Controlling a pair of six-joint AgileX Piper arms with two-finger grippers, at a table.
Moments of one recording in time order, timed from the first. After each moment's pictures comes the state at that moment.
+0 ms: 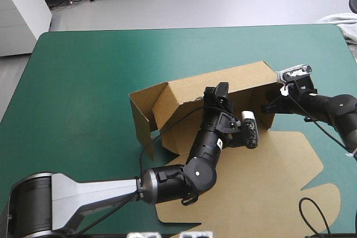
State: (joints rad) left arm -1.30 1.73 -1.27 1.69 0.85 -0.71; right arm -0.06 1.40 -0.90 0.98 0.57 -1.19
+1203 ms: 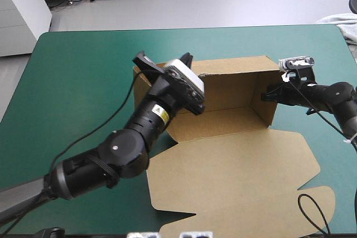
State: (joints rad) left arm -1.16 1.35 -1.27 1.52 0.68 -0.83; right arm -0.06 1.46 -1.01 0.83 0.59 -0.92
